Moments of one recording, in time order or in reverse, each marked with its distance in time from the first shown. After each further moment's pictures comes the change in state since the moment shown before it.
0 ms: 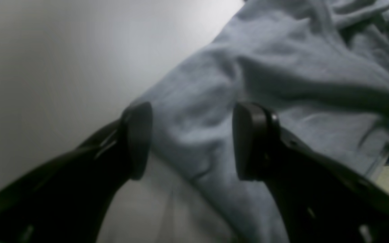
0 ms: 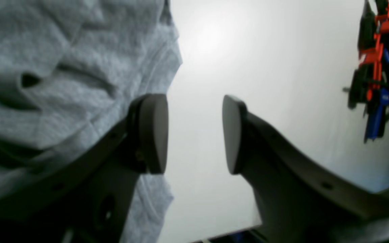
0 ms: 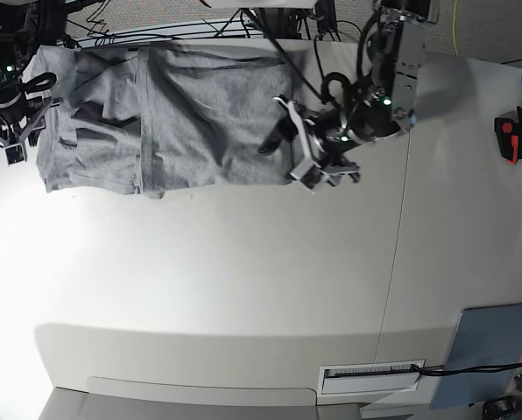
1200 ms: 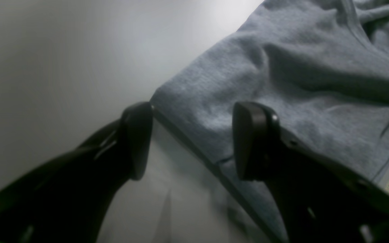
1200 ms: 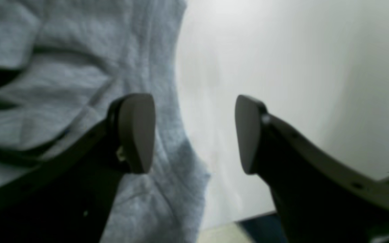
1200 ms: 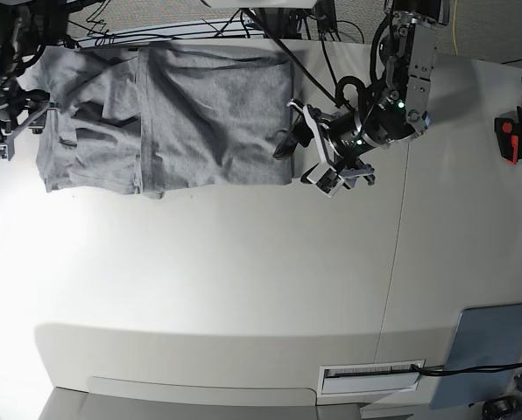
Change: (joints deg) left arm -0.1 -1.5 -1.3 0.0 -0.5 0.0 -0.1; right arm 5.2 -0.2 3.3 -11.0 17.1 -1.7 -13.3
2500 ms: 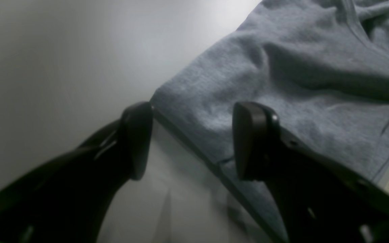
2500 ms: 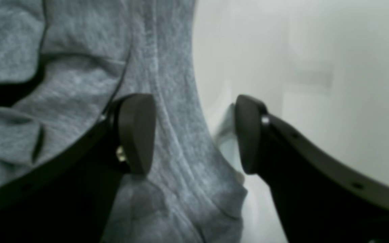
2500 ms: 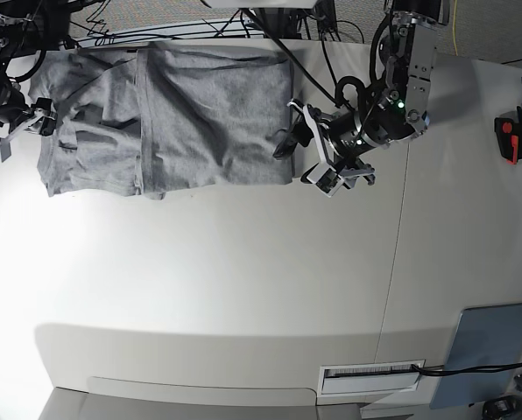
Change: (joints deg) left arm 0.0 0.0 0.0 0.0 0.0 0.0 0.2; right arm 7.9 -0.2 4.0 -14.4 12.0 10.5 -4.6
